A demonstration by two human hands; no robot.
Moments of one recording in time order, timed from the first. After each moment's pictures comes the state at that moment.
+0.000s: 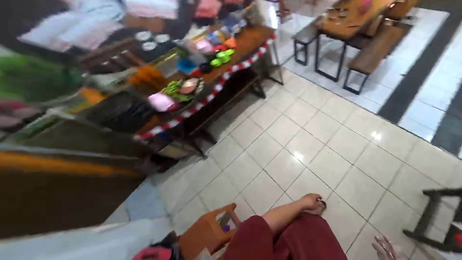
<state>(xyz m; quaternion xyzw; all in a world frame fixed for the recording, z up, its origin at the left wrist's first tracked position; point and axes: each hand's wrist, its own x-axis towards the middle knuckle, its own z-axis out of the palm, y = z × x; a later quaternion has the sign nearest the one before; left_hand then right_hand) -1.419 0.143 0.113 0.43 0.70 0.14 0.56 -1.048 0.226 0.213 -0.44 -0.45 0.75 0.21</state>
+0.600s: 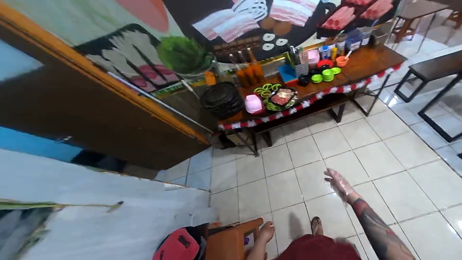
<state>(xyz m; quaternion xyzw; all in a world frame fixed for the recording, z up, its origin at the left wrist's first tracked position) -1.789 -0.224 0.067 -0.24 0.82 0.33 0.40 -1.935 0.189 0.179 -0.18 -0.65 0.72 -0.18</state>
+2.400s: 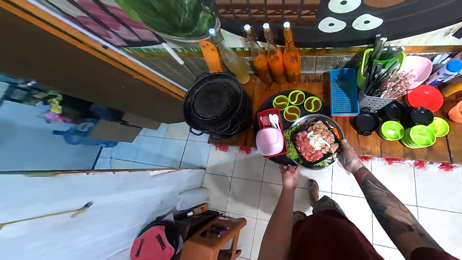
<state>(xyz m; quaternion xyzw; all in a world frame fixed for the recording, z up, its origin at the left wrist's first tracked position) -2.549 -0.094 0.095 -0.47 0.31 0.81 -0.16 -2.707 0.124 0.121 -0.20 -0.56 0.76 -0.27</state>
